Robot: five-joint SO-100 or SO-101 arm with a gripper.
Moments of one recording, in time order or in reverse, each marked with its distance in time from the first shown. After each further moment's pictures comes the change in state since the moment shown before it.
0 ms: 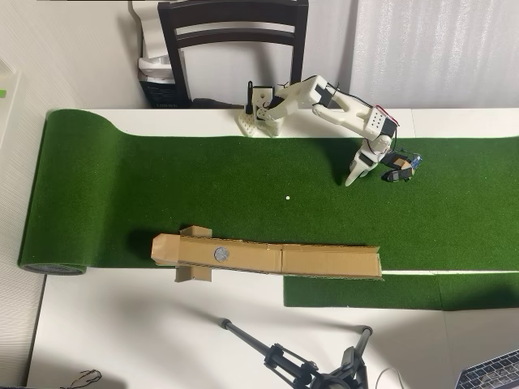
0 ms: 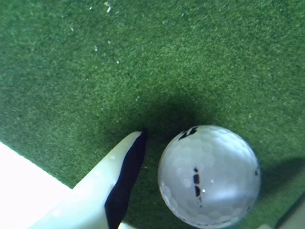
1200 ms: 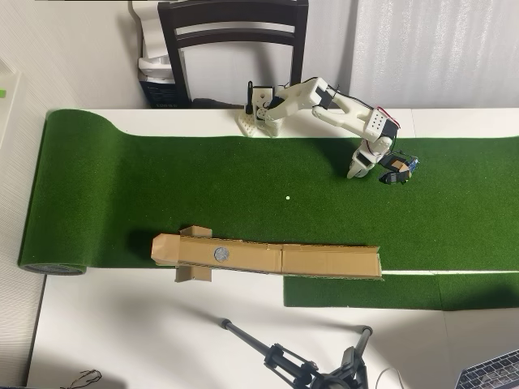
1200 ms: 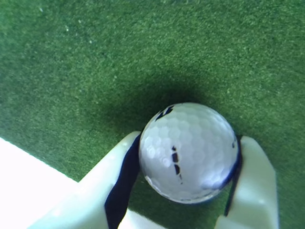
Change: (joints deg) arm 1.3 -1.0 -4.4 8.1 0.1
